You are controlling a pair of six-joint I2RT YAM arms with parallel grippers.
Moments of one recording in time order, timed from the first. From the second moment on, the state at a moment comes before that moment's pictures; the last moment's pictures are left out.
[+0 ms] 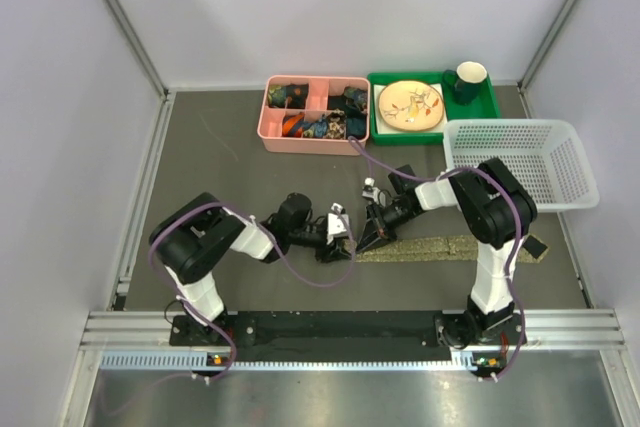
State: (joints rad) left arm -0.73 1.77 0.51 0.75 0.78 0.34; right arm 0.45 1.96 0.88 -0.23 -1.03 0.36
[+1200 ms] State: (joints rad) left arm -0.93 1.83 1.14 -0.44 0.35 0.58; right arm 0.29 1.77 0.83 -0.45 -1.03 0.23
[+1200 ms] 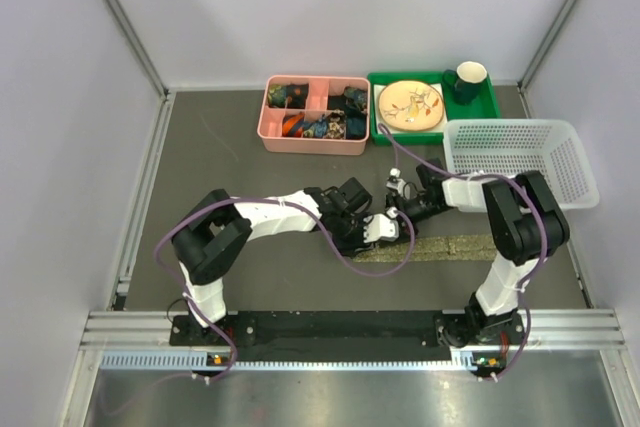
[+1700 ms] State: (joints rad) left arm -0.94 1.84 1.15 -0.45 0.33 0.57; right arm 0.40 1.86 0.77 -0.12 -1.08 0.50
